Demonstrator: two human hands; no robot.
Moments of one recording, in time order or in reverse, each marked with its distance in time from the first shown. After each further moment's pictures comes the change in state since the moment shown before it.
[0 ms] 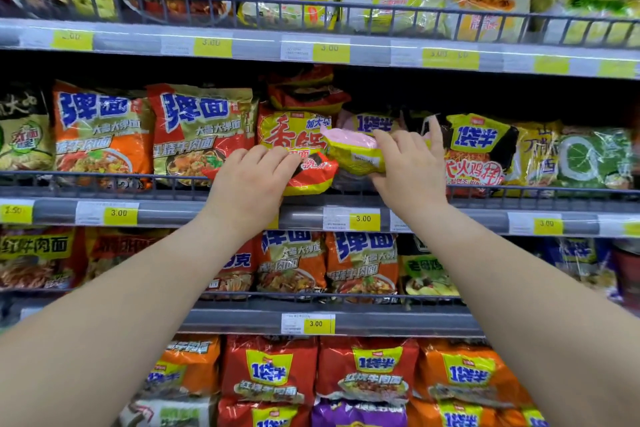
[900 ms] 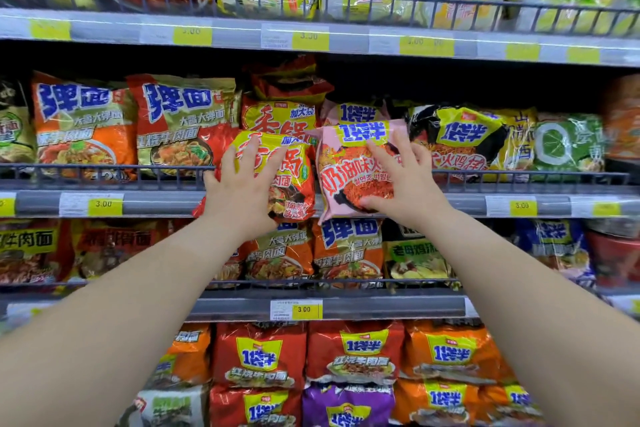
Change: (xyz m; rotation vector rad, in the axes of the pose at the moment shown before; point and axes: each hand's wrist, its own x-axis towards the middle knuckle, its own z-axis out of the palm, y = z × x) left_hand -0.009 0.026 0.010 -0.077 -0.530 -0.375; right_hand -0.042 0.021 -0.022 0.488 -0.461 0.180
